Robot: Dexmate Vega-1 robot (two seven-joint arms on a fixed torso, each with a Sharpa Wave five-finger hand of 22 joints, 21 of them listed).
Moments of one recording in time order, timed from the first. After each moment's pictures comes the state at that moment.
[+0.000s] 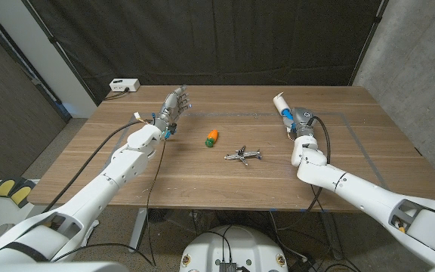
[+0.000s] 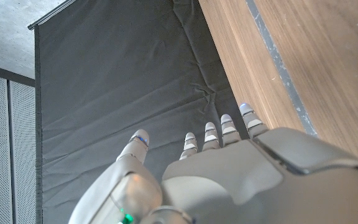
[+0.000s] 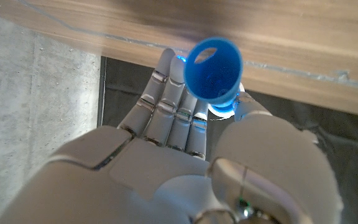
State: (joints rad) left arm 0.76 0.54 0.41 -1.38 -0.62 -0.14 -0.01; left_hand 0.08 0.08 0.57 -0.01 0.17 -0.07 -0.09 0.18 0.18 -0.04 0.07 0.23 0.20 -0.02 0.12 0.20 0.18 -0.08 0.21 0.40 0.20; right arm -0.67 -0.56 -0.81 -1.42 -0.41 -0.65 -0.65; right_hand 0.84 0.12 0.42 0.01 0.24 0.77 0.04 0.44 0.46 0.83 -0.08 0.95 0.87 0.89 -0.12 1.02 1.22 0.60 -0.06 0.81 0.38
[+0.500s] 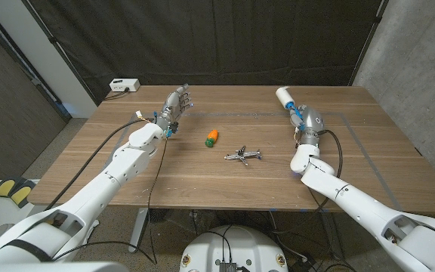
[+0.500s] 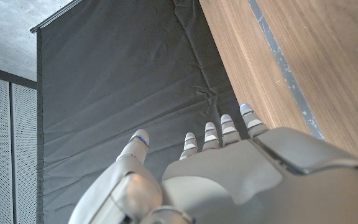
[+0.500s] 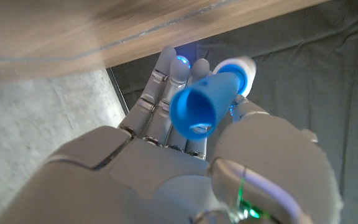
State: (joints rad) left arm 0.75 0.53 0.42 -1.38 -0.61 -0.14 -0.02; left_hand 0.08 0.08 0.57 -0.01 0.17 -0.07 -0.09 0.18 0.18 -0.04 0.07 0.23 0.20 -0.02 0.12 0.20 0.18 -0.08 0.21 0.40 0.20; right arm -0.77 -0.47 -0.61 -1.30 -0.17 -0.19 -0.89; right_hand 0.85 0.11 0.47 0.06 0.24 0.85 -0.02 0.44 0.45 0.86 -0.11 0.93 0.86 0.90 -0.13 1.03 1.22 0.61 -0.06 0.85 0.39
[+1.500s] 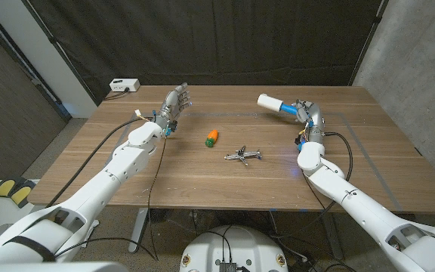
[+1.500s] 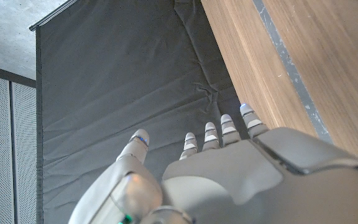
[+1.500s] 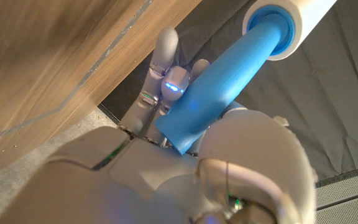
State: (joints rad) left arm 0.73 0.52 0.42 -1.34 -0.61 -0.15 -0.03; left_hand 0.08 0.08 0.57 -0.01 0.17 -0.07 -0.09 0.19 0.18 -0.04 0.07 0.23 0.20 -0.02 0.12 0.20 0.18 -0.09 0.21 0.39 0.20; right arm -0.82 -0.47 -0.49 -1.32 -0.01 0.10 -0.77; right_hand 1.07 0.18 0.44 0.00 0.25 0.83 0.05 0.38 0.46 0.85 -0.08 0.94 0.97 1.05 -0.17 1.42 1.24 0.93 -0.12 1.20 0.41
